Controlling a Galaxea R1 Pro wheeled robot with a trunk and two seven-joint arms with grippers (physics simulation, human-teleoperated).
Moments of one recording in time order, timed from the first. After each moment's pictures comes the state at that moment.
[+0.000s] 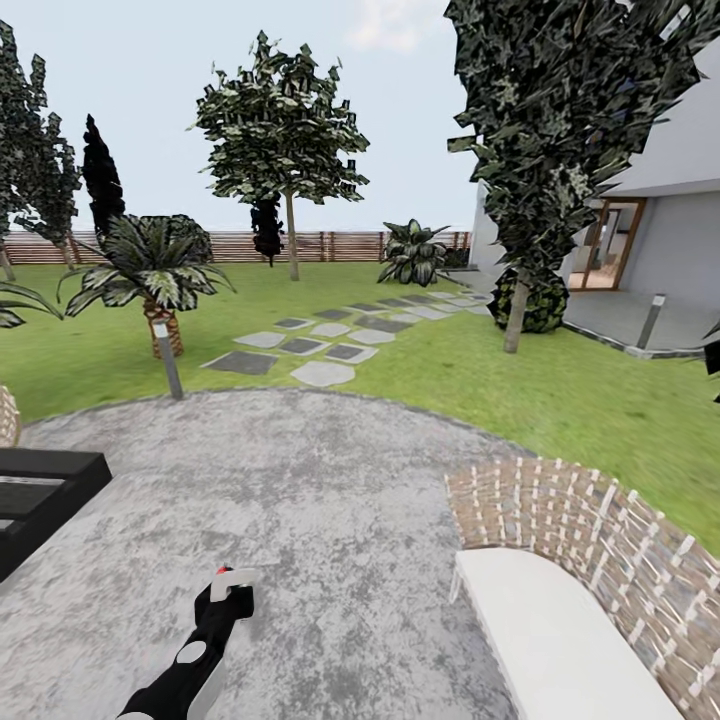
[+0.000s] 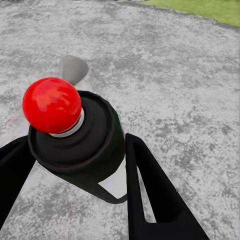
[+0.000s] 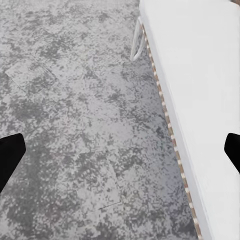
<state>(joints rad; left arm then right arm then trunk) -0.50 -0.01 0.06 -0.36 0.02 -0.31 0.09 -0.23 0.01 -0.22 -0.23 0.23 -0.42 -0.05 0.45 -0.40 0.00</state>
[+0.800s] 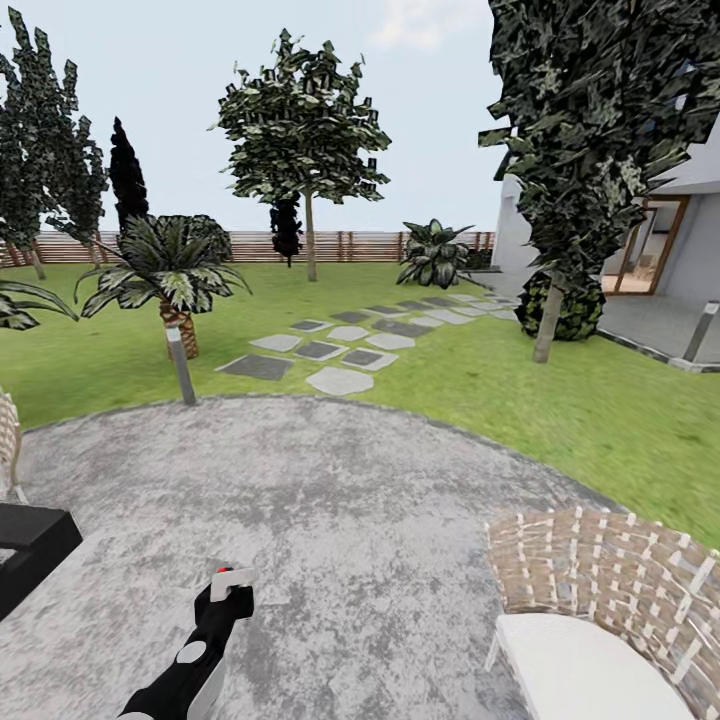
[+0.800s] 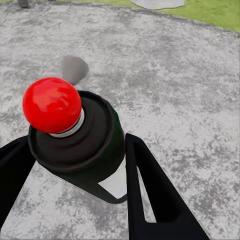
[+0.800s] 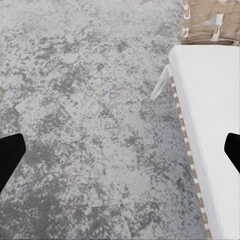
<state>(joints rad) -0.50 -0.01 0.06 -0.36 0.02 -0.31 0.09 -0.23 0.01 -0.22 -0.22 0.23 -0.42 -0.05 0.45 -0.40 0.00</state>
